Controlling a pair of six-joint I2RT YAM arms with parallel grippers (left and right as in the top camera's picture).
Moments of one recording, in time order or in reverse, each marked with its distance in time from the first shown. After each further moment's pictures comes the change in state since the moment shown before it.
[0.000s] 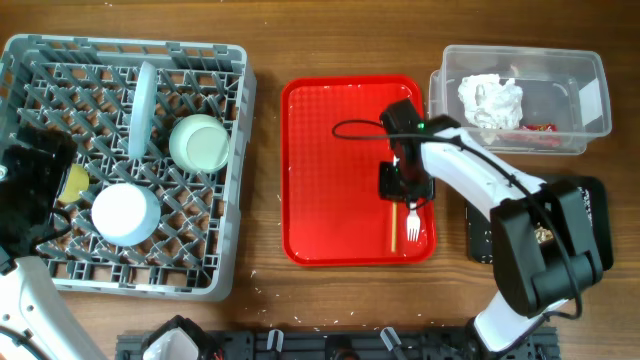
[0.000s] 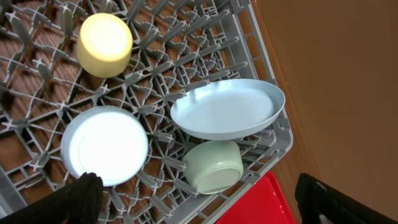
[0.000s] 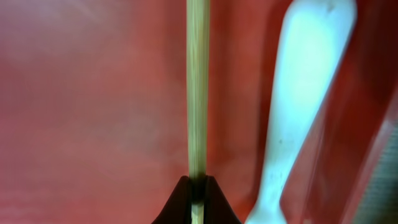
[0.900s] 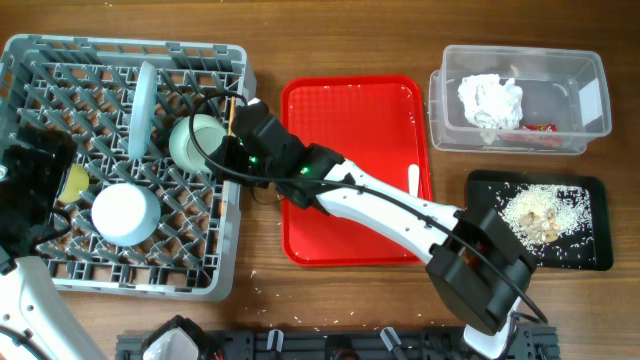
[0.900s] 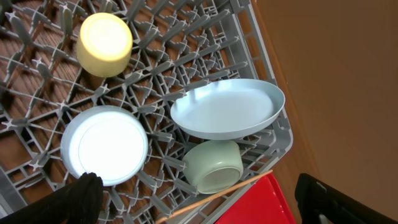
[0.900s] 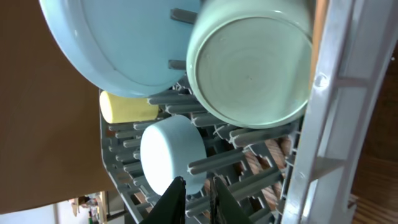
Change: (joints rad) left arm 0.000 0.000 0.000 0.000 0.000 0.000; right arm 0.519 0.112 0.288 0.786 -0.196 0.649
